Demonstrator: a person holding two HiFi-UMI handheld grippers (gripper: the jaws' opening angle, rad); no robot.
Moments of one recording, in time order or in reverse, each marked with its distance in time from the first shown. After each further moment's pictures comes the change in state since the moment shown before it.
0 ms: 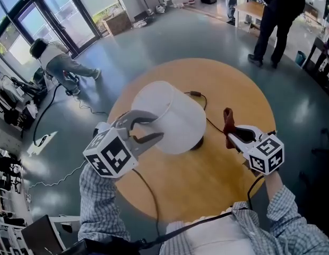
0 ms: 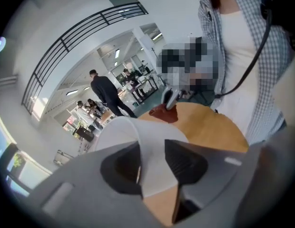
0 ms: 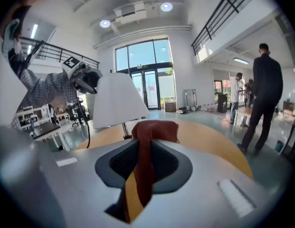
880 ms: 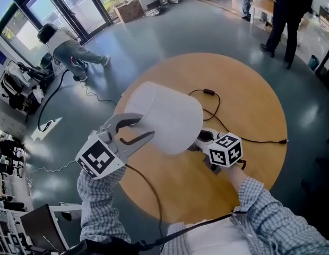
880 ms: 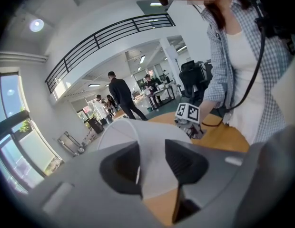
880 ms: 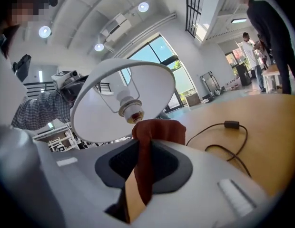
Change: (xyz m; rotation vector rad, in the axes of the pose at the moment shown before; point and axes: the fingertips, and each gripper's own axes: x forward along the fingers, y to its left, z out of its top) left arm -0.037 0.023 -0.056 -0.255 -0.136 0.158; right arm 0.174 0.104 -0.004 0.242 -0.062 0.340
